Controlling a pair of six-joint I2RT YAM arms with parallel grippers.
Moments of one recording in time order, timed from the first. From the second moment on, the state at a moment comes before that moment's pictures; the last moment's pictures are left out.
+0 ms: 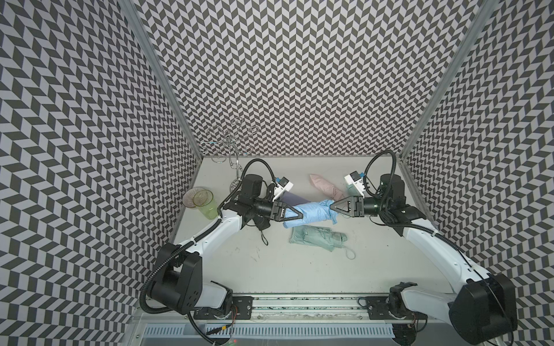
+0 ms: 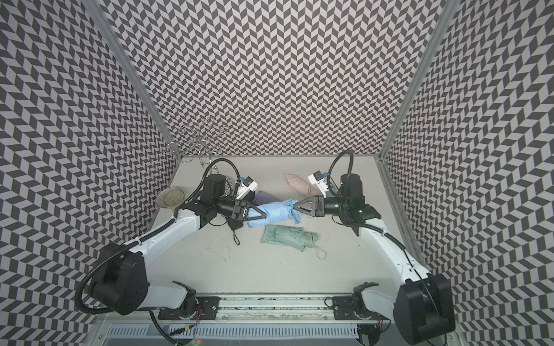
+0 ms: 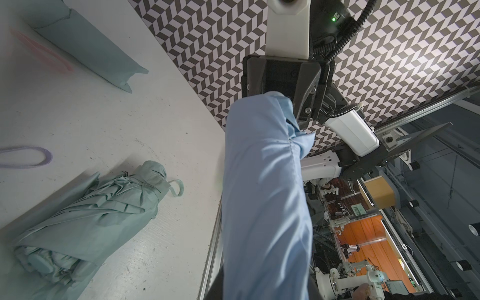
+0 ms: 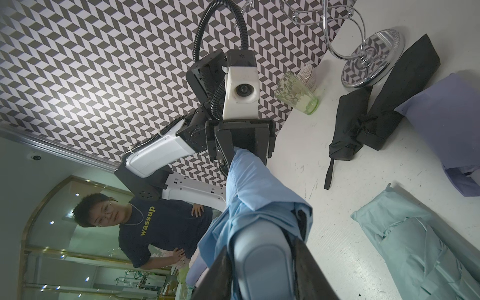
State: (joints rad) left arm -0.39 1.41 0.93 -0.09 1.36 -0.46; right arm 0.25 1.21 0.88 -0.13 -1.21 0.54
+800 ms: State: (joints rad) left arm -0.37 1.43 0.94 -0.07 1.32 -0.51; right arm 0.22 1.24 0.78 0.14 -1.26 0.77
